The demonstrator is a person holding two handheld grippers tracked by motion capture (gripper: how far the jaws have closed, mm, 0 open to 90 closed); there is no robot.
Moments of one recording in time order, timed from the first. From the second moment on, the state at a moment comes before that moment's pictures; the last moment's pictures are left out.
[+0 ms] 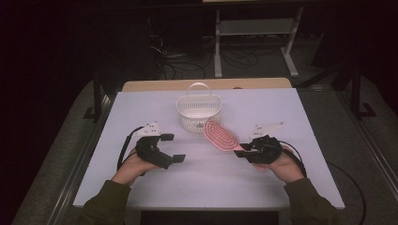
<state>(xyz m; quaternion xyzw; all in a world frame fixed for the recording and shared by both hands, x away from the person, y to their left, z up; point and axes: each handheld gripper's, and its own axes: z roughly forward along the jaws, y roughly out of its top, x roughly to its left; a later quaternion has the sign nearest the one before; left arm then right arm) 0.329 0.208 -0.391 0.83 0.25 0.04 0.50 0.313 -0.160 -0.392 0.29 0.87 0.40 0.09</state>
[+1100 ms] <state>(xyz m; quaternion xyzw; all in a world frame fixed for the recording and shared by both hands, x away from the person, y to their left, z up) 0.349 0.187 -0.386 0.81 0.24 0.02 0.53 0.329 -0.120 -0.392 0.25 0.86 0.45 0.08</state>
